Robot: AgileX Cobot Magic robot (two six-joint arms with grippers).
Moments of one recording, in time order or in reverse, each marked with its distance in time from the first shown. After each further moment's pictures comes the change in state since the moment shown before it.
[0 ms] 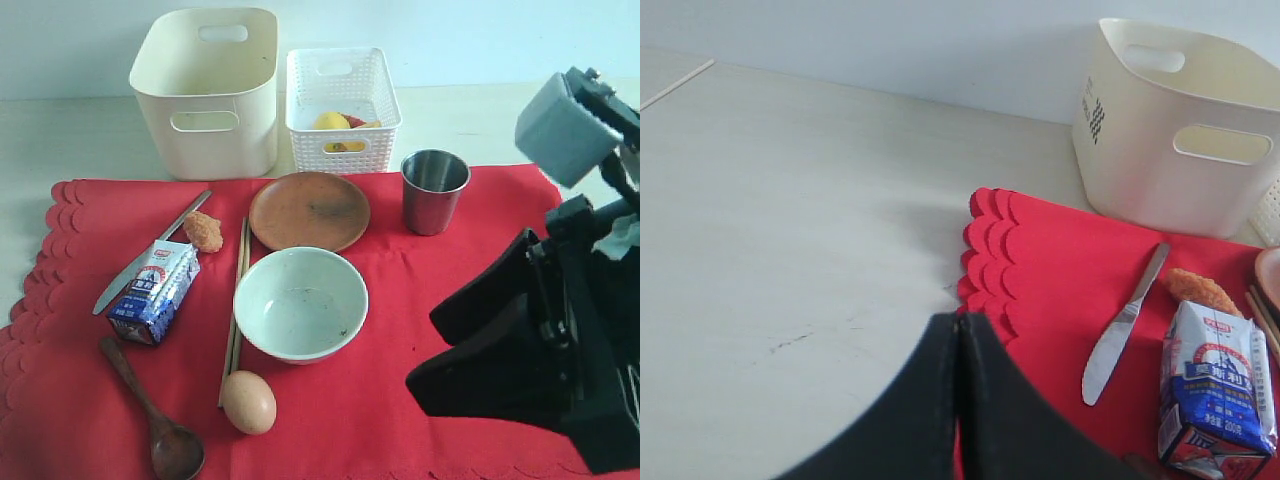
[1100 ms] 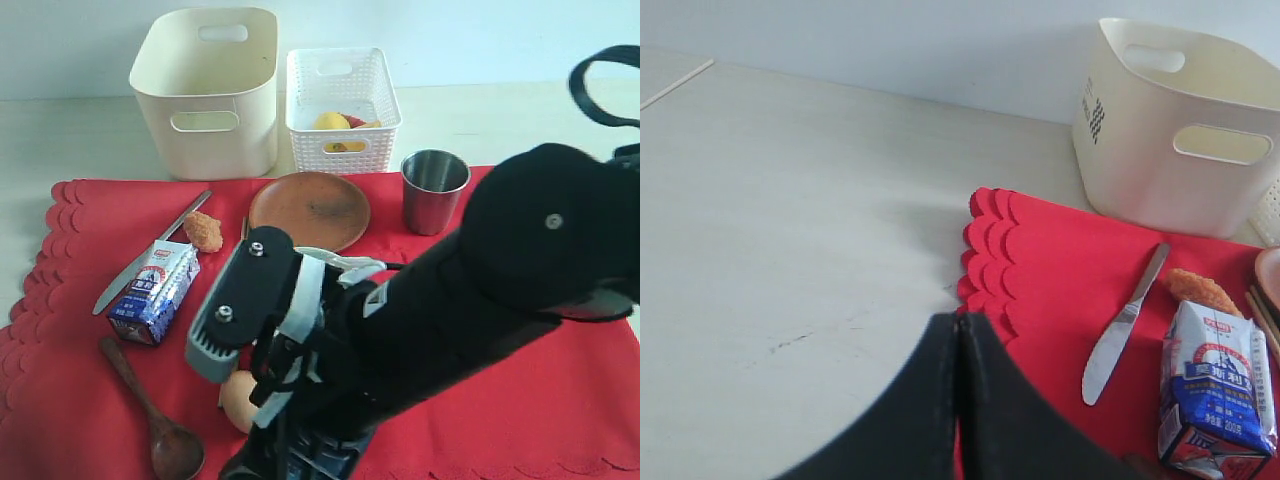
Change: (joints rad) left arm 0.000 0.000 0.000 0.000 0.000 0.000; right arm 0.512 0.487 -0.094 0.007 -0.488 -0.095
